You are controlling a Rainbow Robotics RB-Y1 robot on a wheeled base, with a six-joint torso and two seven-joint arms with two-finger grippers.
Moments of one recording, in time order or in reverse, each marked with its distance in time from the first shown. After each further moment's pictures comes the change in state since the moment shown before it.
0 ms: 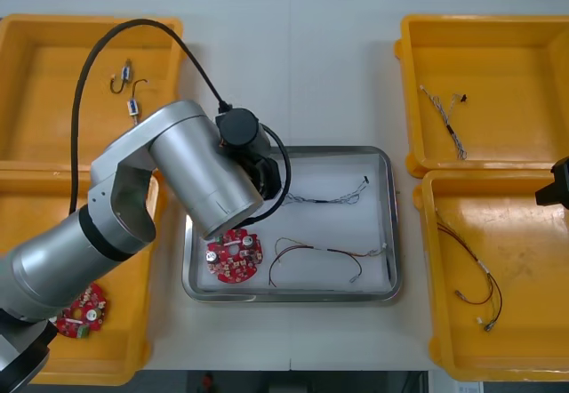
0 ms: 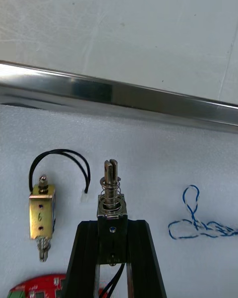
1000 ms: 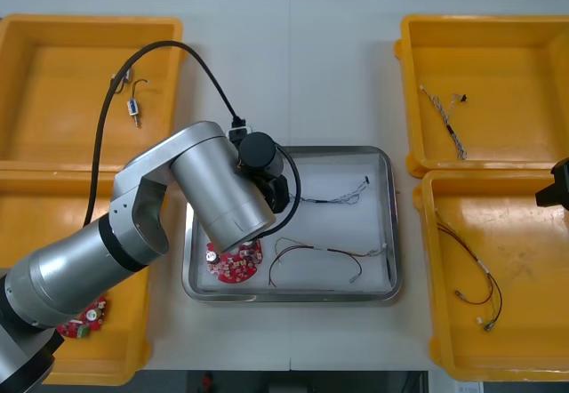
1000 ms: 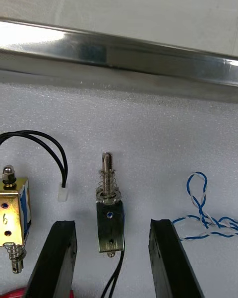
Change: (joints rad) right arm 0.003 0.000 0.000 0.000 0.000 0.000 0.000; left arm 0.002 -0.020 -0.065 0.058 -0.027 -0.048 -0.003
